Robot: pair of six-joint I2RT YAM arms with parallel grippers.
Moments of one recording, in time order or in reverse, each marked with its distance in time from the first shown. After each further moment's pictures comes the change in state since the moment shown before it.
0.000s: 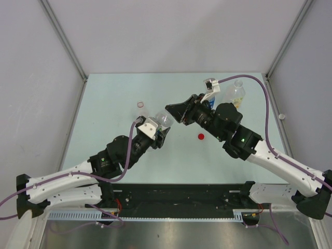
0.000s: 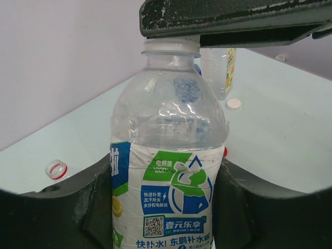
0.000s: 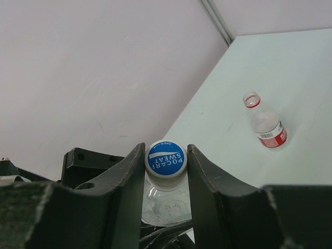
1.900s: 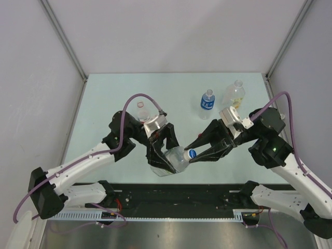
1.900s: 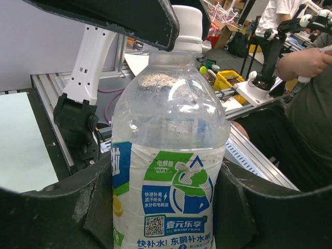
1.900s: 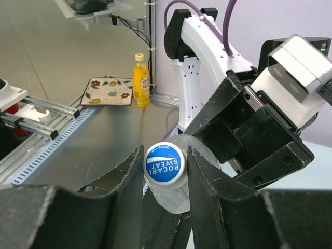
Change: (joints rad) left arm 0.334 0.275 0.129 0.463 1.826 -0.799; right arm -0.137 -0.222 0.001 0.002 -1.242 -0.484
